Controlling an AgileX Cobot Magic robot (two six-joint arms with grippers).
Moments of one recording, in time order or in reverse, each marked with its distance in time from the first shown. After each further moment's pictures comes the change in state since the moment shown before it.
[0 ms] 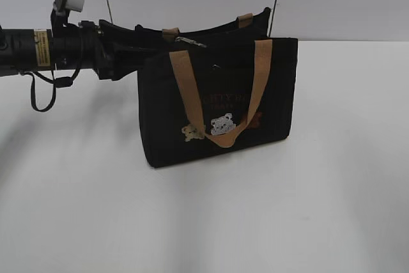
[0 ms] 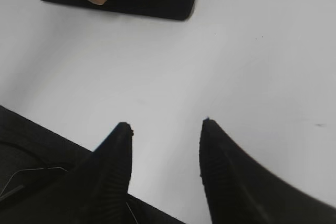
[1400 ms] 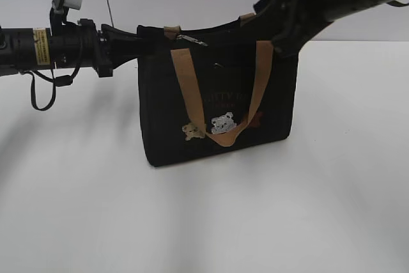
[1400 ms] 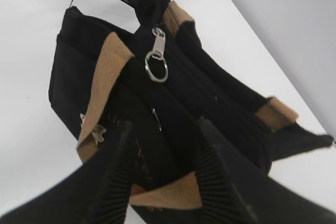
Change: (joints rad) left arm 0.000 0.000 0.000 -0.015 -0.012 0.000; right arm 0.414 0.879 -0.479 0.221 -0.478 -0.587
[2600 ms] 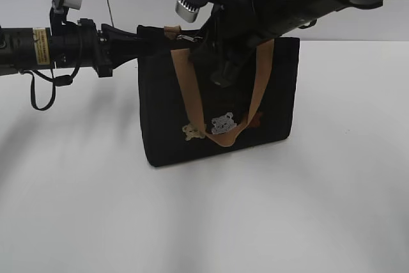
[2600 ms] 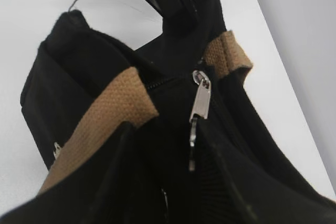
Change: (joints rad) left arm 0.000 0.000 -0.003 0.005 -0.002 0.000; right arm 0.127 0.294 -0.146 -0.046 -0.119 -0.167
